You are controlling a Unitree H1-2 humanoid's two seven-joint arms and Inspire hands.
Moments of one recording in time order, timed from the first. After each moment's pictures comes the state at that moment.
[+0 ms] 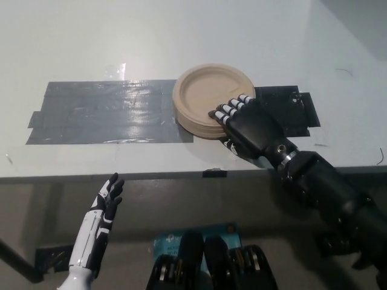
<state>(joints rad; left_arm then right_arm) 0.06 0.09 -0.05 -0.23 0.16 -0.01 -0.03 -0.88 -0.24 0.81 1.00 -1.11 -0.23 -0.67</state>
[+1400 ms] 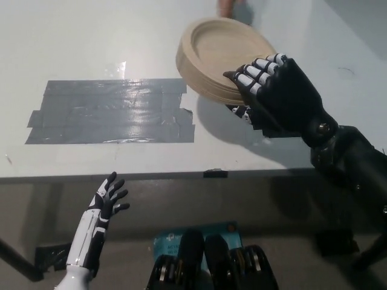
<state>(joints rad) 0.05 0.10 -0.05 -0.23 0.12 -0.01 -0.04 -0.85 -0.42 0.70 0.56 -1.12 -0.29 -0.89</state>
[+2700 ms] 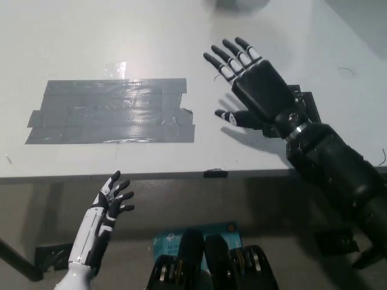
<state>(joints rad) 0.04 0.10 -0.05 -0.23 0.13 0.01 -0.06 -0.86 -0.29 0.59 0.68 -1.05 -0.23 -0.49</state>
